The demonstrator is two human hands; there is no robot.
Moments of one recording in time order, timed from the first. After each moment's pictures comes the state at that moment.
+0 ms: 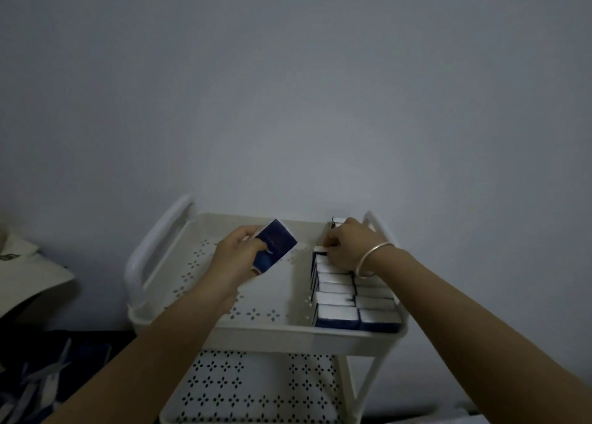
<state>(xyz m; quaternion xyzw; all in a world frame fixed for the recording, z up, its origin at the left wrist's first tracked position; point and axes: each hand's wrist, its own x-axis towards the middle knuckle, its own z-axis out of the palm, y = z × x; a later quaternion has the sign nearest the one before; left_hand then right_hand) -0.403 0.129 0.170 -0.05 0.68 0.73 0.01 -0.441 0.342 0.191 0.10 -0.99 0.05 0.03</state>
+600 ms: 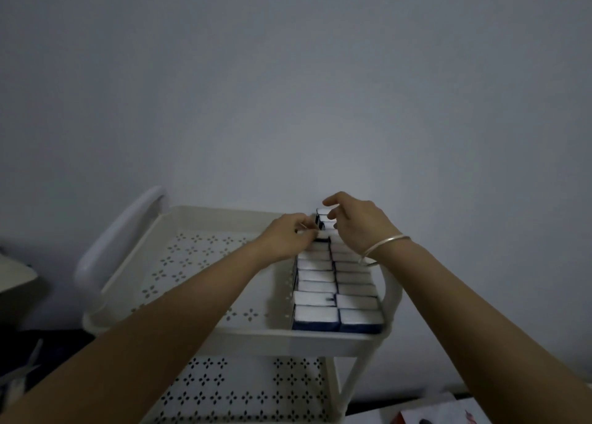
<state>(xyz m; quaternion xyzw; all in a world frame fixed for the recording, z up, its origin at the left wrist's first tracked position) -0.482 0.214 0.156 0.20 0.86 0.47 0.06 -0.431 0.365 0.215 0.07 -0.97 0.19 0.12</state>
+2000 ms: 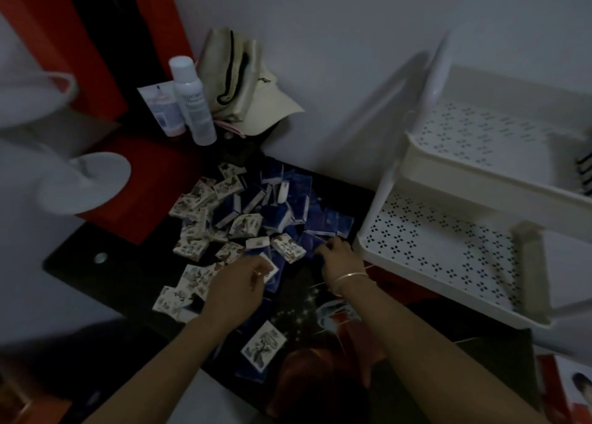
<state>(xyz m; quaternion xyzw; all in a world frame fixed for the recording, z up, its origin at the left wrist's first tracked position) -0.153 -0.159 -0.065 -0.13 0.95 0.29 -0.01 -0.299 0.024 -0.114 0.27 -0.95 0.02 -0.14</state>
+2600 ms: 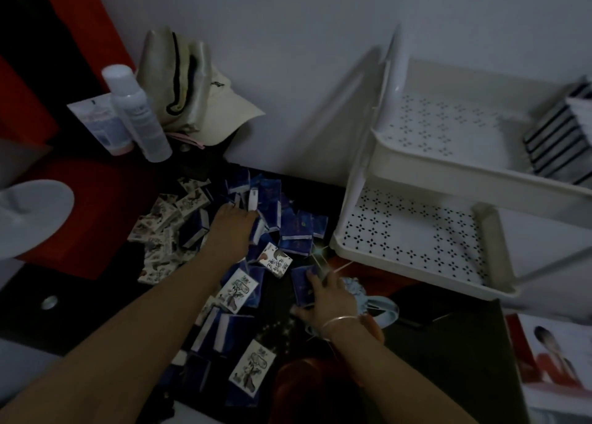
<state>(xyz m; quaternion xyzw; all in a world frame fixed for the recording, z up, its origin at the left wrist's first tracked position) -0.299 -0.204 -0.088 0.06 1.00 0.02 -0.01 -0.241 0.043 -0.140 0.14 -0.97 0.06 -0.19</state>
